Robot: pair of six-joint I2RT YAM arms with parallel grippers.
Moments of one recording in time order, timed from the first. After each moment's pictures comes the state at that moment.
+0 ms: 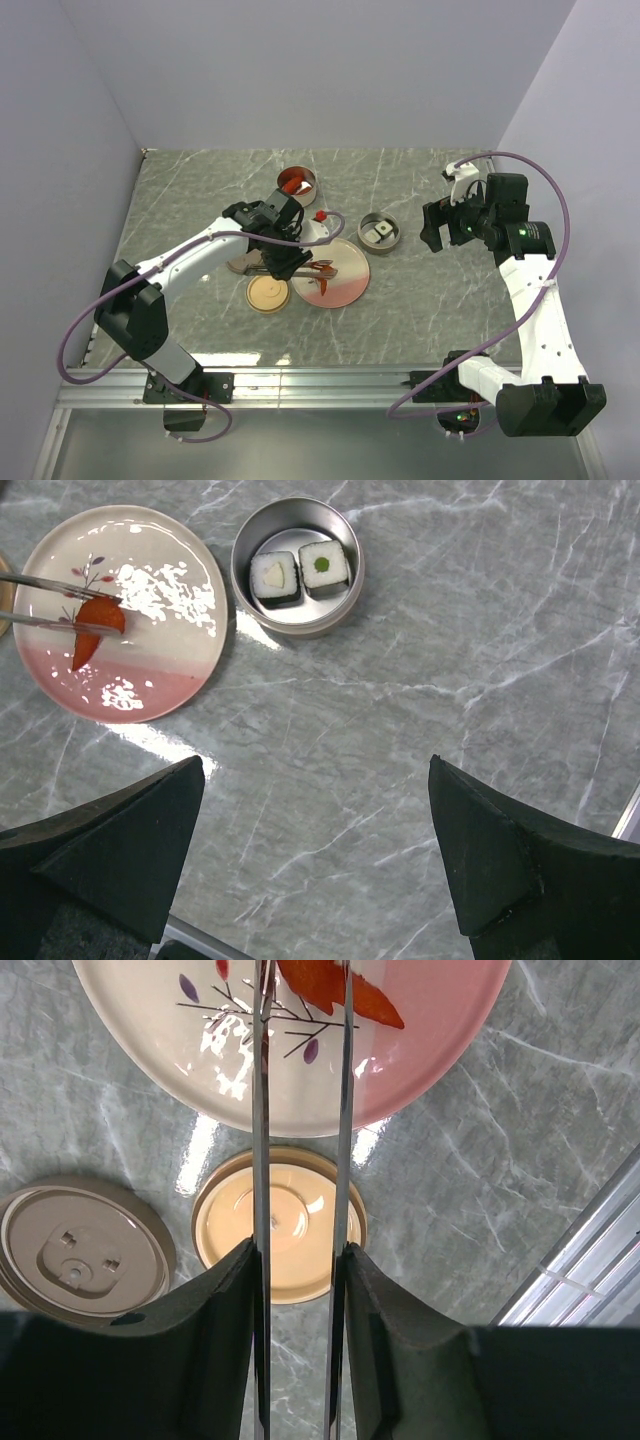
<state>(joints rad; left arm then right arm) -0.67 1.57 1.28 -0.89 0.21 0.41 -0.01 1.08 1.21 -0.87 -0.38 -0.32</state>
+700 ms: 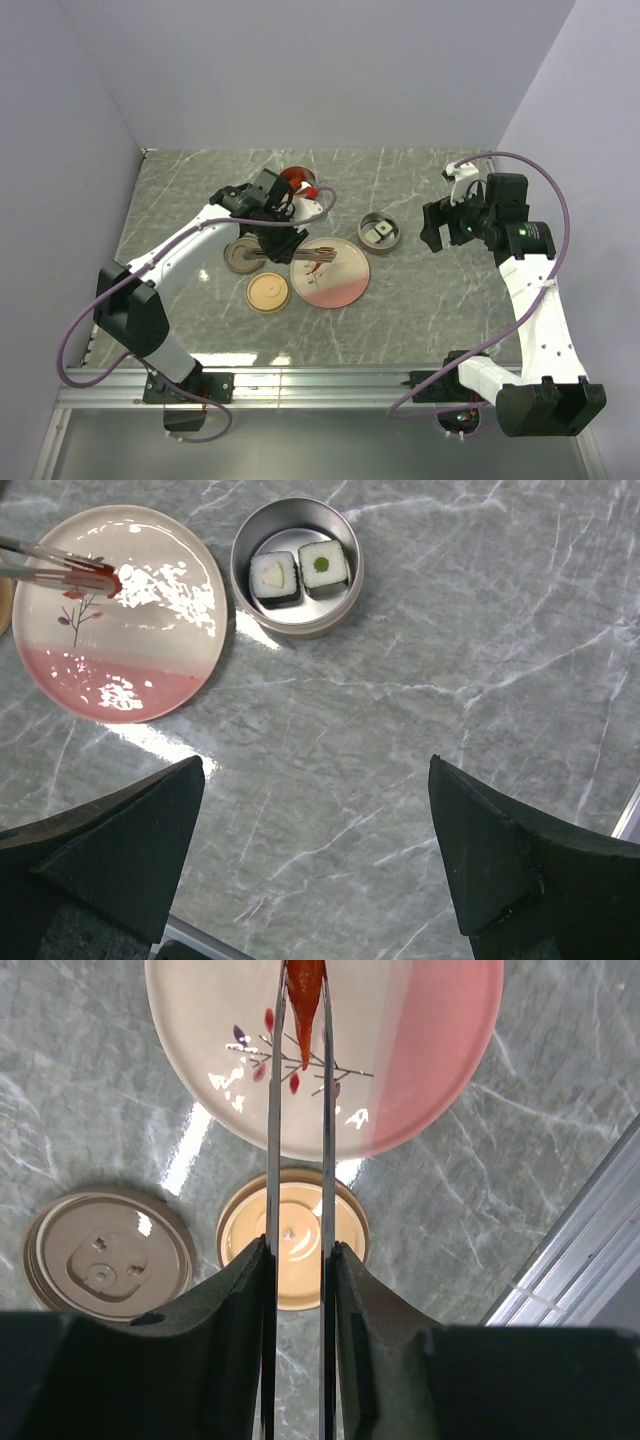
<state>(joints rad) -0.60 1.57 1.39 -0.93 0.30 0.39 -0.01 1.08 1.21 -0.87 -0.38 -0.32</state>
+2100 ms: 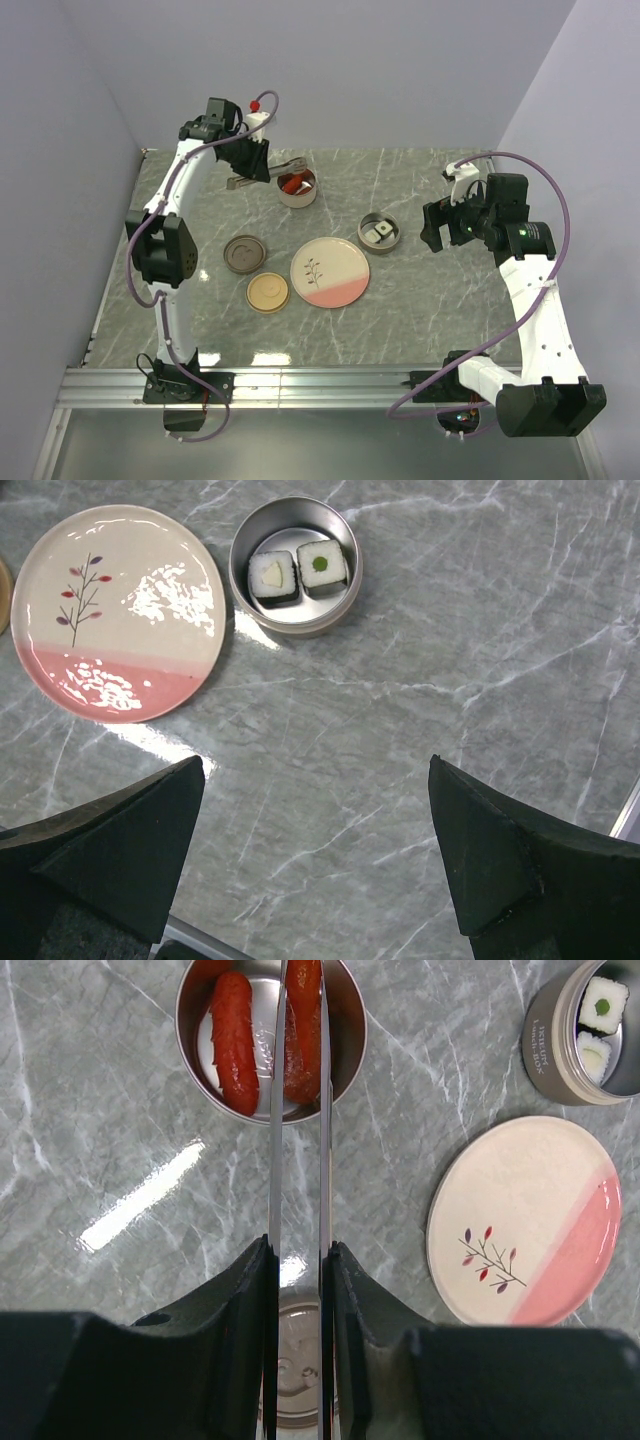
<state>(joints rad) -0.18 2.10 2.11 -0.95 0.50 0.24 -0.01 1.08 1.21 -0.87 -0.37 -0.32</state>
